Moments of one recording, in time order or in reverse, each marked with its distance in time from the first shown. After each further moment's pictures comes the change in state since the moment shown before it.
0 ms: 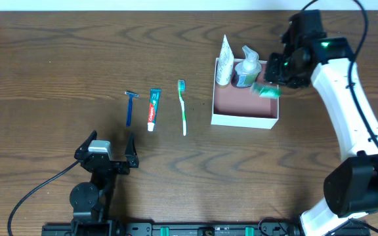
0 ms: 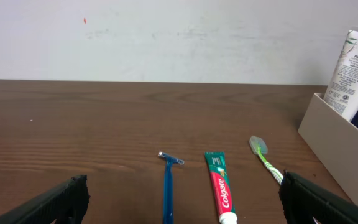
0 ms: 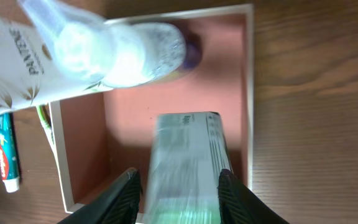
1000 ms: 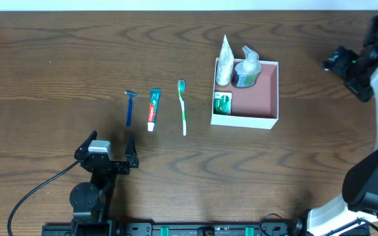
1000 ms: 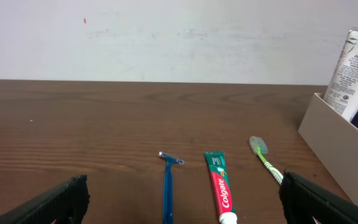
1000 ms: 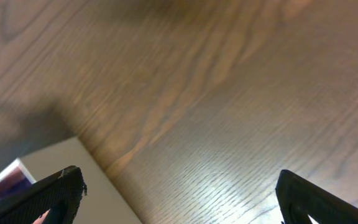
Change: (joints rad) left arm 0.000 0.000 0.000 0.000 0.000 0.000; right arm -0.431 0.006 0.005 0.027 0.139 0.179
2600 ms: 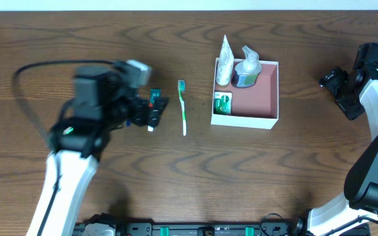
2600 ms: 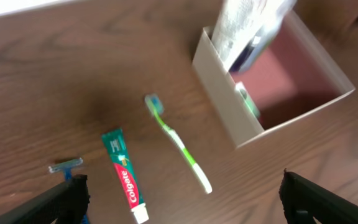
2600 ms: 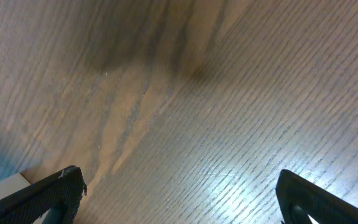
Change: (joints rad) left arm -0.189 1.184 1.063 -0.550 0.254 0.190; right arm -0.021 0.016 -0.304 0.290 0.021 0.101
